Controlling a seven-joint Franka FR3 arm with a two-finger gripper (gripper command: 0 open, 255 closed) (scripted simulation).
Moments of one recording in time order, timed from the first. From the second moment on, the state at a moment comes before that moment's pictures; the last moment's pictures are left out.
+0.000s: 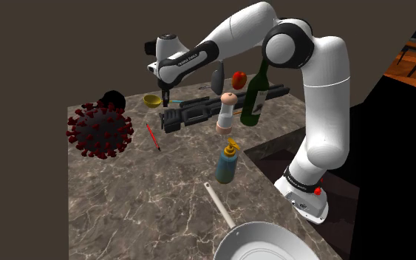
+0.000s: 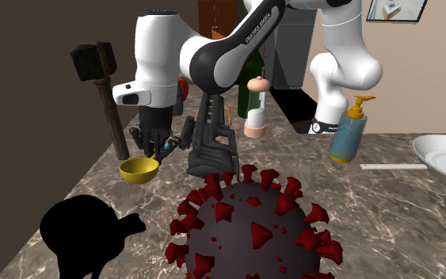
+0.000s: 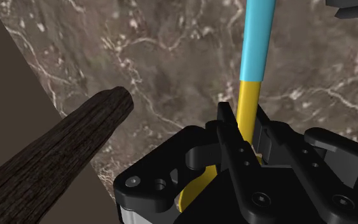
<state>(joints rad) 0.12 0.48 0.01 -1.71 -0.10 2.36 -0.70</state>
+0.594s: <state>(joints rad) 0.12 0.46 0.01 -1.70 -0.10 2.33 -0.70</state>
